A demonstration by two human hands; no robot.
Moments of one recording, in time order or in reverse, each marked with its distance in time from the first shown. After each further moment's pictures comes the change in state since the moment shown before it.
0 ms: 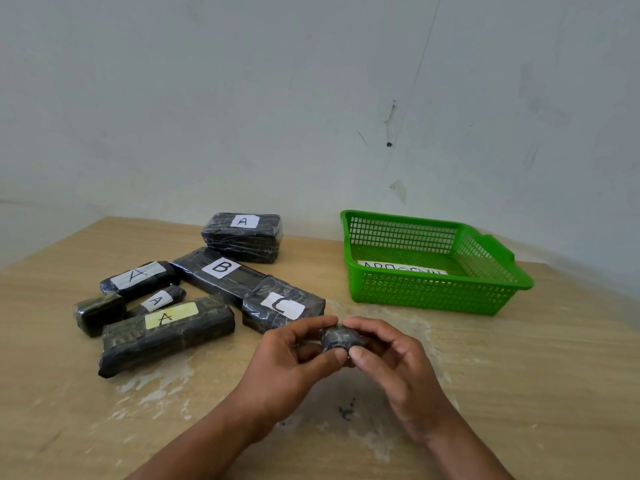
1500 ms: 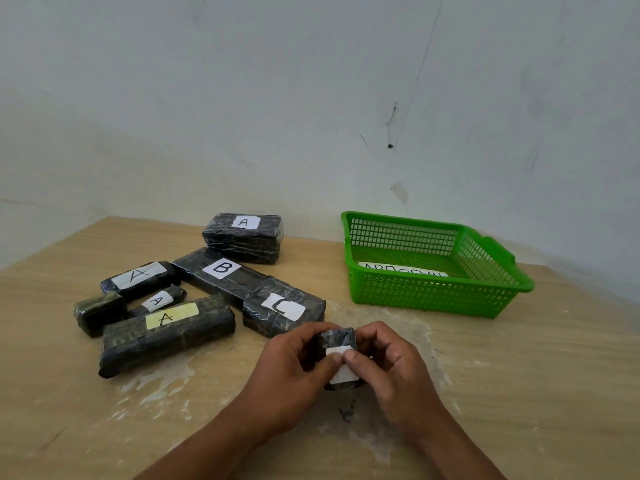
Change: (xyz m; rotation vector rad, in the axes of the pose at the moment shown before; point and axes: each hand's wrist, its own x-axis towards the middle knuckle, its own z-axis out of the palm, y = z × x) left_hand -0.001 -0.005 0.001 0.385 0.074 0.151; right_hand 0.001 0.003 0.007 -0.223 0.005 -0.042
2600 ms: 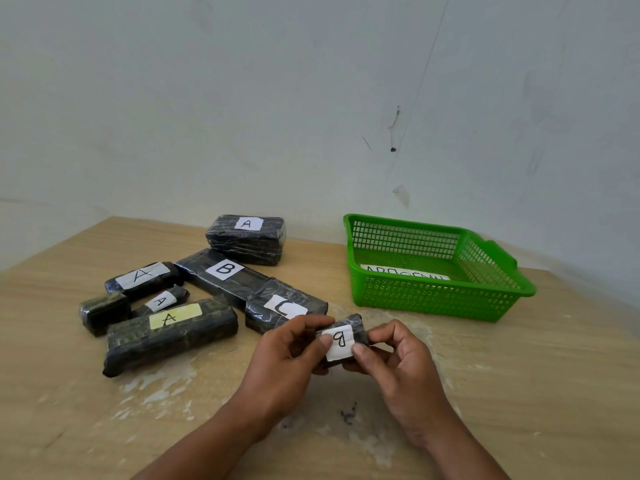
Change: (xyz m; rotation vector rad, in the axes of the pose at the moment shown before) left_hand 0.006 0.002 -0.001 -0.272 0.076 -0.153; right_hand 0.002 -0.006 0.001 0.232 0.147 0.145
